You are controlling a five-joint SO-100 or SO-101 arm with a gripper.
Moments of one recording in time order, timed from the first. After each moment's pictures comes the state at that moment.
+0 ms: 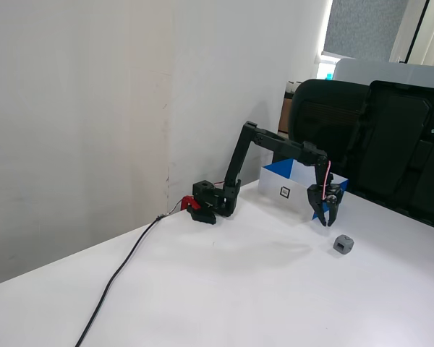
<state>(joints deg) 25.5 79.2 84.2 64.2 18.4</state>
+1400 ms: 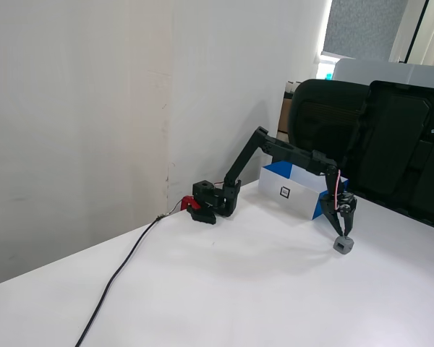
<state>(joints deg) 22.9 67.4 71.4 58.5 18.4</state>
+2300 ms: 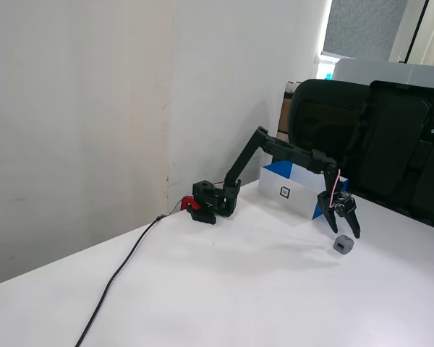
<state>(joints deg) 25.0 67.4 71.4 62.4 30.7</state>
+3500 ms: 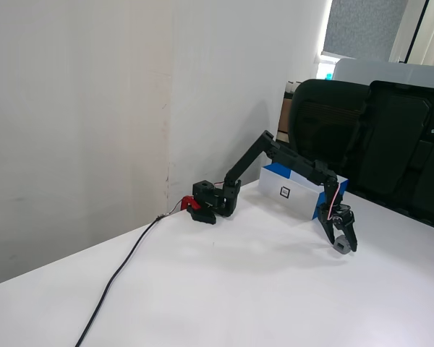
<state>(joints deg) 23.6 60.3 71.4 57.3 32.0</state>
